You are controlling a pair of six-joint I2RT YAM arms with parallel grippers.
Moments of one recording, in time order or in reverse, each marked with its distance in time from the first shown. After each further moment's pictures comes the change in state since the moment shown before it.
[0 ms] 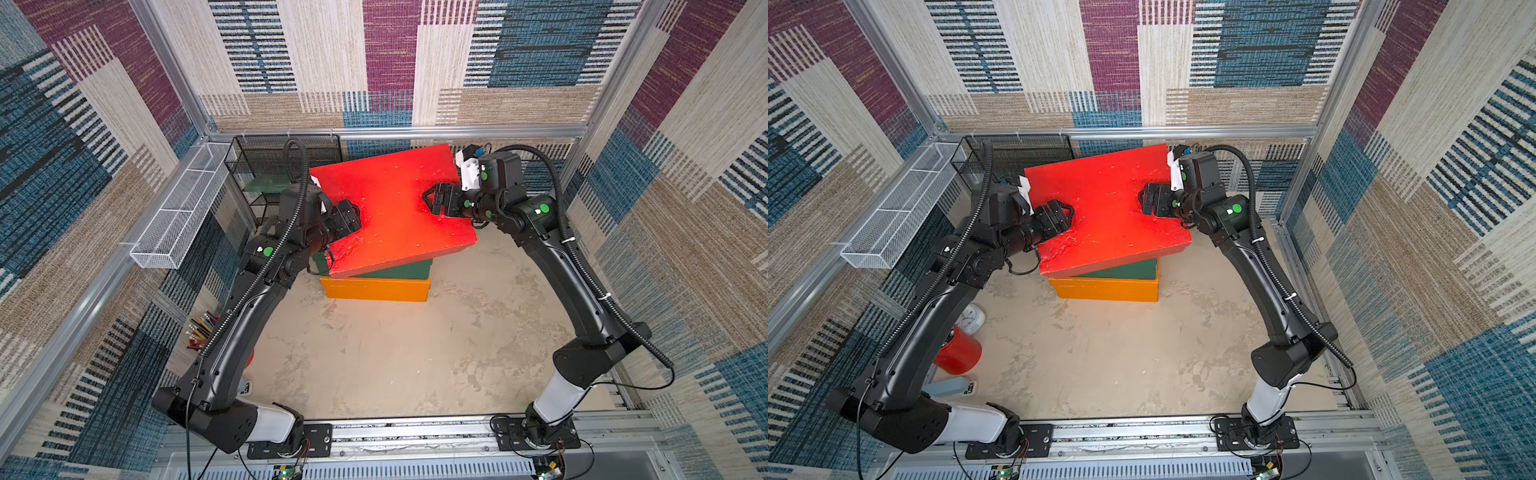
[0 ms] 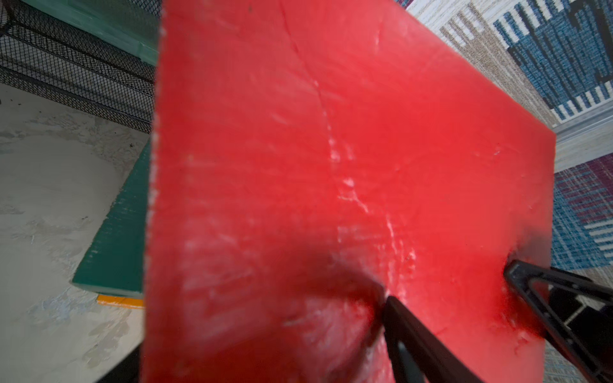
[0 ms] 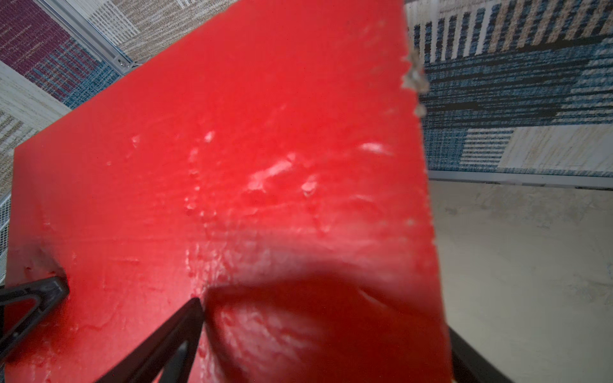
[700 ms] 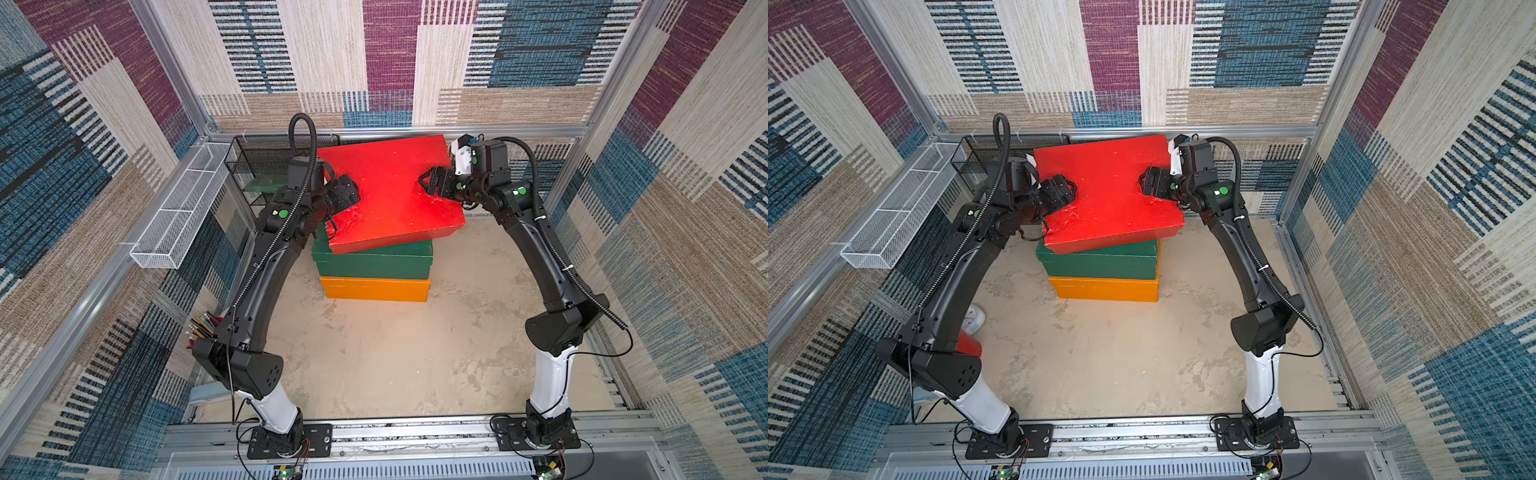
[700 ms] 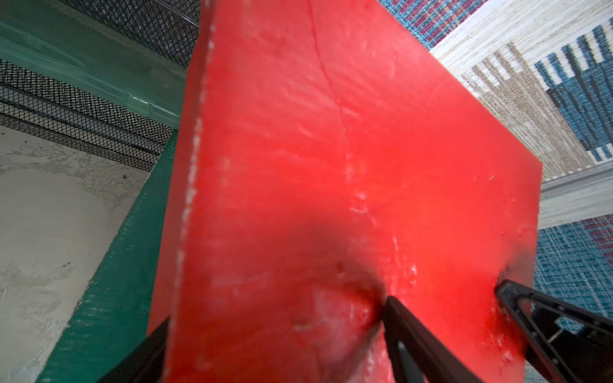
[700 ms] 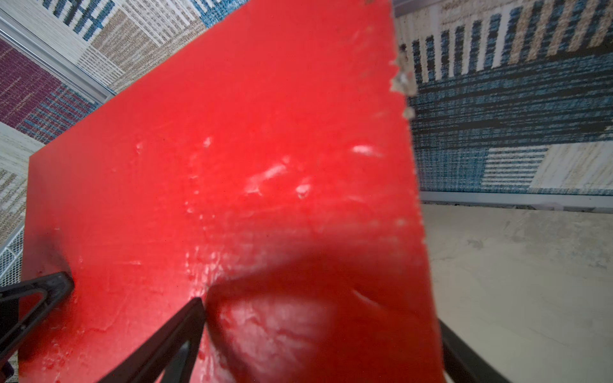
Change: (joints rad) left arm 0.105 0.270 0.270 0.001 0.067 0.019; right arm -0.095 0.253 0.227 0.053 -0.114 0.046
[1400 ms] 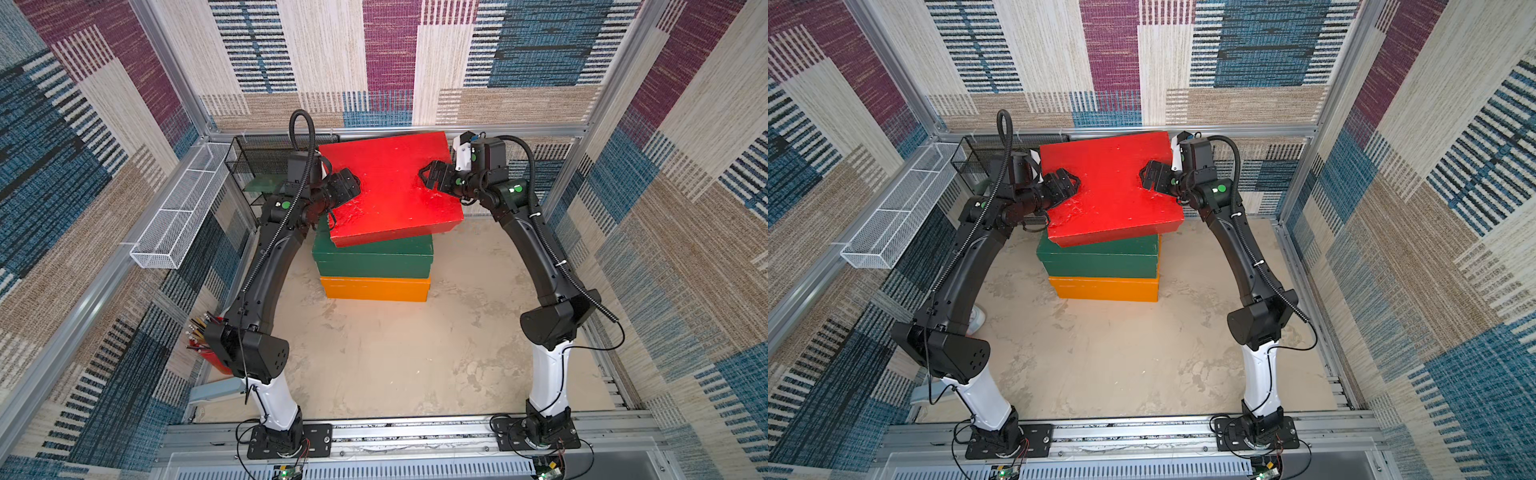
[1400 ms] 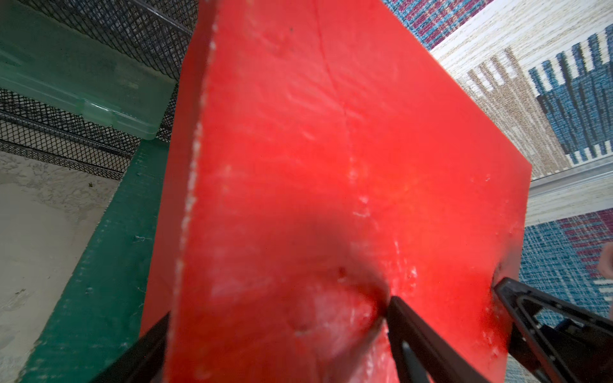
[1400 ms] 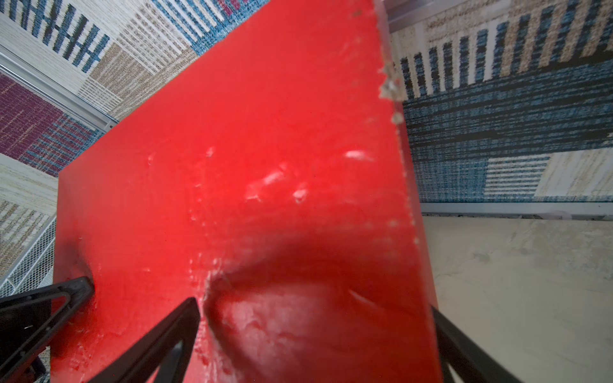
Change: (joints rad) left arm 0.051 0.098 0.076 0.035 0.126 0.000; right arm -0.021 0.056 0.055 0.040 0.001 0.045
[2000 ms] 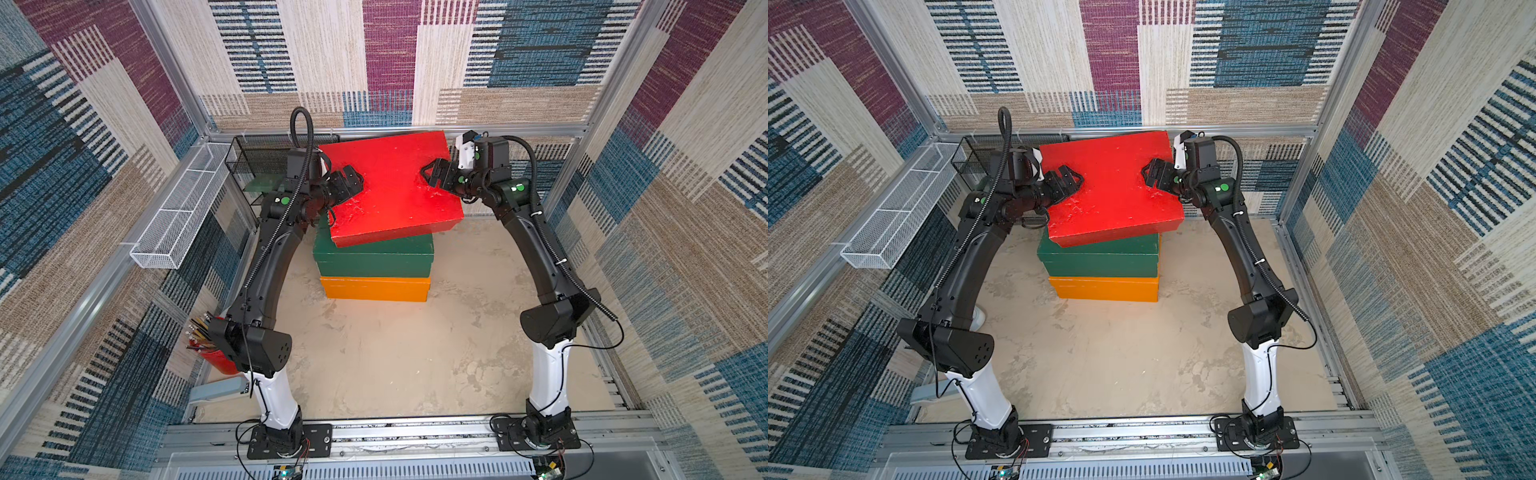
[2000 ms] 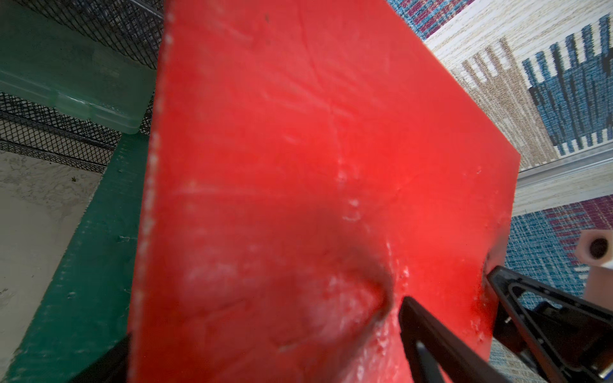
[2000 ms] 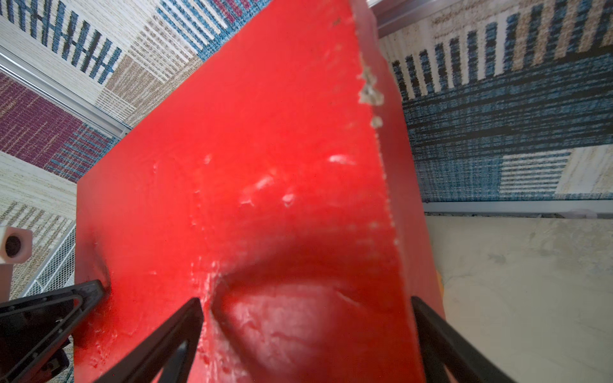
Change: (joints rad) left arm 0.012 0.051 0.090 -0.059 0.052 0.000; right arm -0.023 0.011 0.011 0.012 -0.060 0.036
